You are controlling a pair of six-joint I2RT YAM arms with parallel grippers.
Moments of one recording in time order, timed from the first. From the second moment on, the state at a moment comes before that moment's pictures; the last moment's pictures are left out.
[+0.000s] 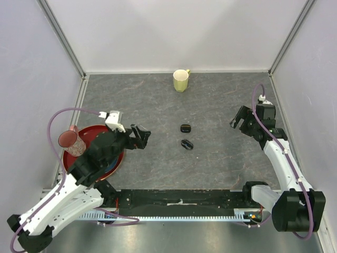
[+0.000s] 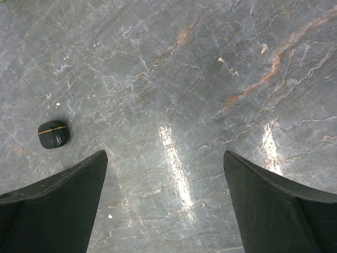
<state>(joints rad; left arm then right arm) -0.75 0.62 0.71 -0.39 -0.28 -0.47 -0.02 1.05 0.79 -0.48 -0.05 0.46</state>
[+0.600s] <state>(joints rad) -0.44 0.84 0.65 -0.17 0.07 -0.37 -0.02 1.10 0.78 -0.41 -0.07 0.48</state>
